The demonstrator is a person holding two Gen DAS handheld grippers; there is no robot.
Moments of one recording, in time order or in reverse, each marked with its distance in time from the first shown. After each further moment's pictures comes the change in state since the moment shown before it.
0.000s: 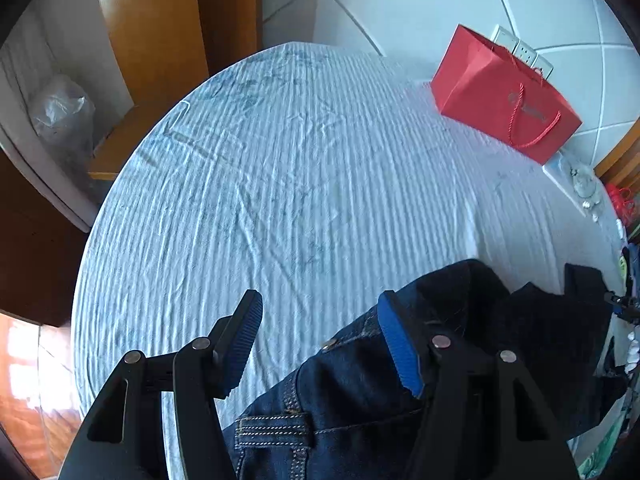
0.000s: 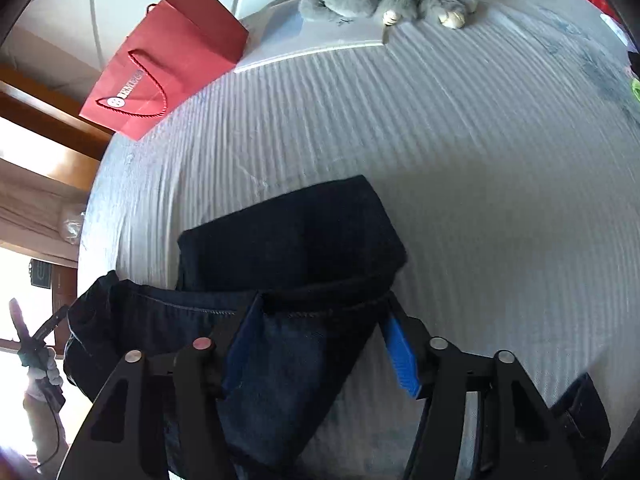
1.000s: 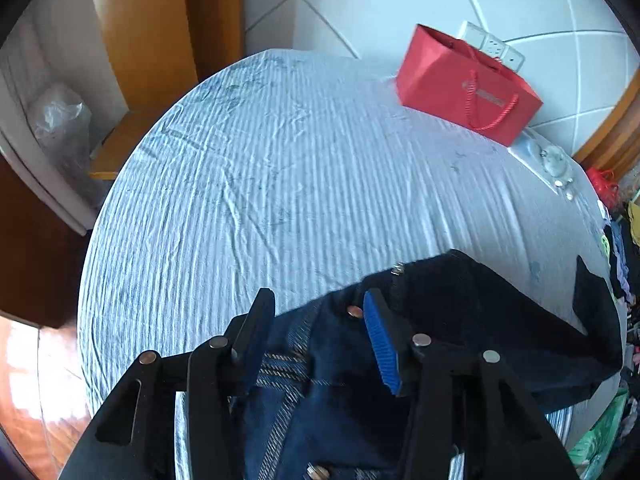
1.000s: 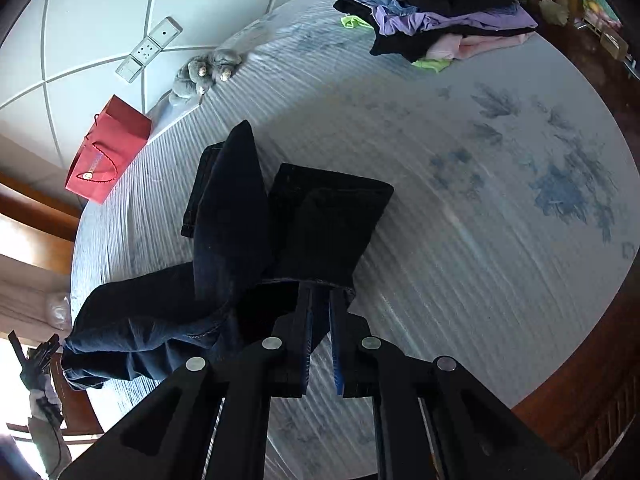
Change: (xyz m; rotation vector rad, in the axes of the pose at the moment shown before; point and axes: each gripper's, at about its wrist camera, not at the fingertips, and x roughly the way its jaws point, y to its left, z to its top) left arm -0.042 -0.020 -0.029 0.036 0.005 0.001; right arm -0.203 -0.118 -0.215 0.356 -0.217 -0.170
